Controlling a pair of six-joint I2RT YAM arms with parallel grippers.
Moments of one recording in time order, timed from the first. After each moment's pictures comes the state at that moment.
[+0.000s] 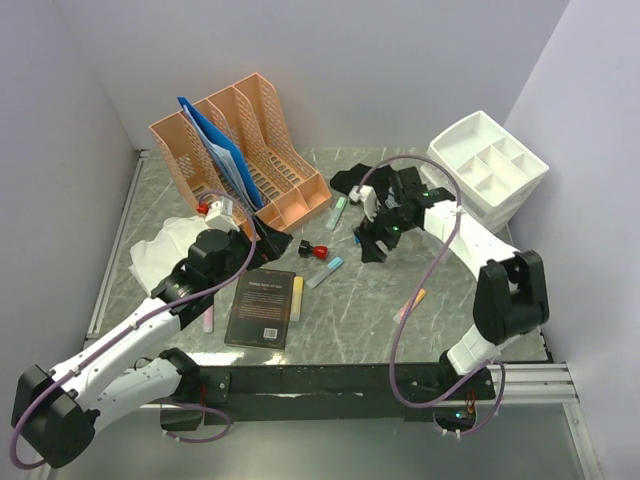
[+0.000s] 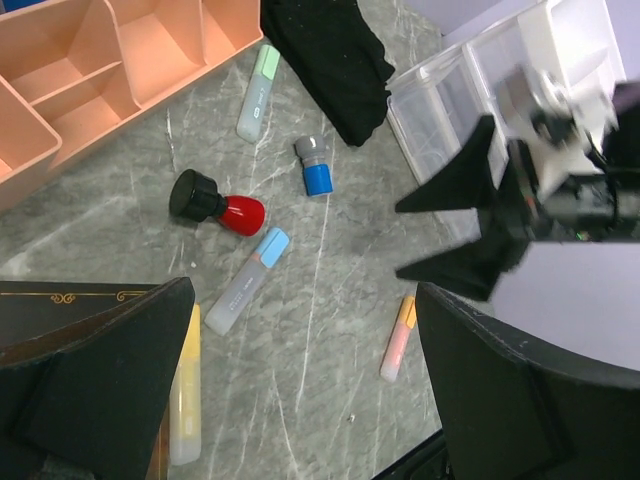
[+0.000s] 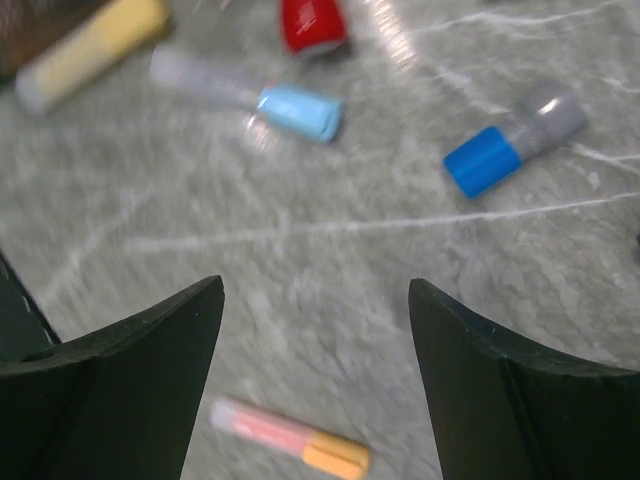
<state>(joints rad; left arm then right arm) -0.62 0.90 0.64 -0.02 -0.10 -0.85 0.32 1.60 1.23 -0.79 -0.56 -0.65</state>
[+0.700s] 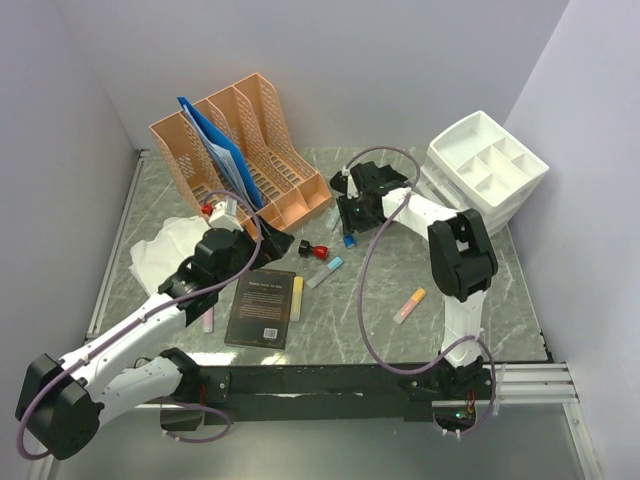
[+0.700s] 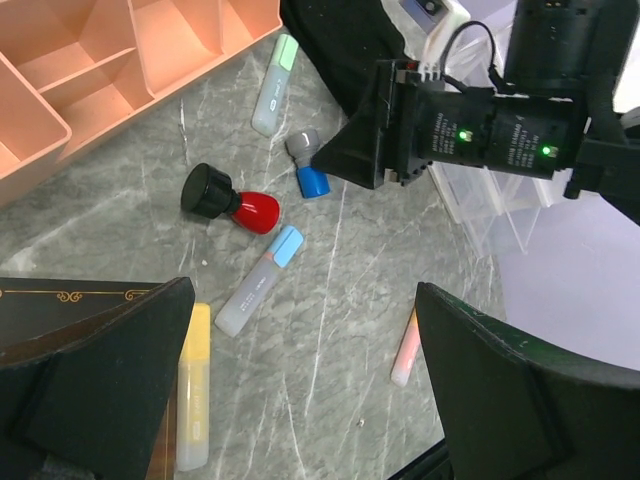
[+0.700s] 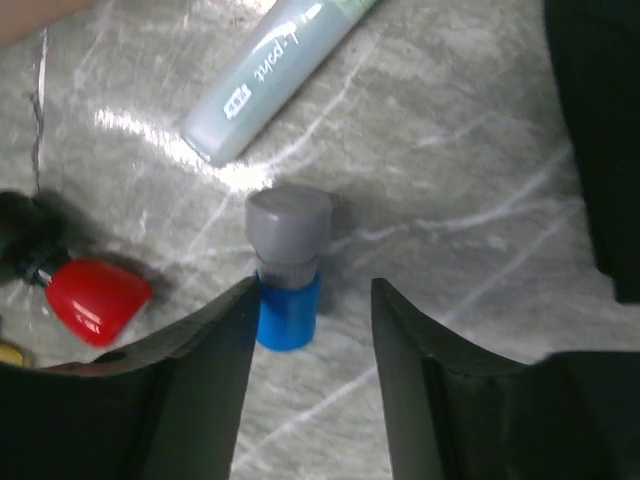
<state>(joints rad) -0.61 0.96 0.62 0.02 -0.10 -0.87 0.42 1.98 1.45 -0.52 -0.11 0.11</state>
